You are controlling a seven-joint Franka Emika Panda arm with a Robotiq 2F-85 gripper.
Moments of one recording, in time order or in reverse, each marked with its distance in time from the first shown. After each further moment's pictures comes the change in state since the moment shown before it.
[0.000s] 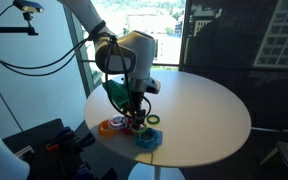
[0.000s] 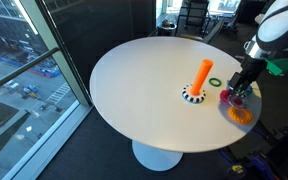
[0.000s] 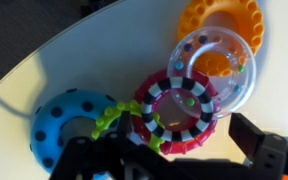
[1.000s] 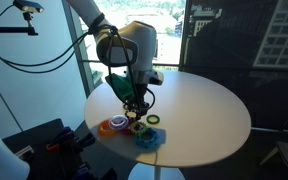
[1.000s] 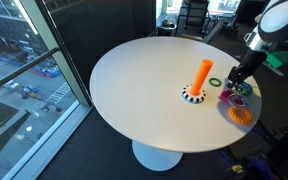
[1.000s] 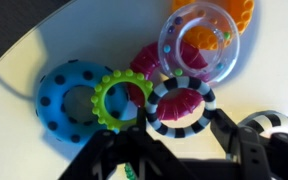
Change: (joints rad) arm -0.008 -0.039 0.014 0.025 0.001 -0.002 0.001
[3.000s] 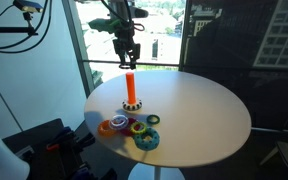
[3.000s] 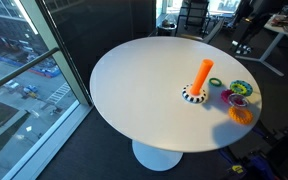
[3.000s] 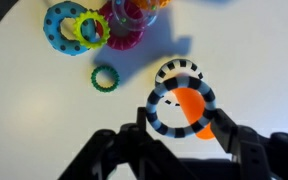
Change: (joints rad) arm 0.100 -0.359 0.085 0.099 -0.167 -0.284 0.182
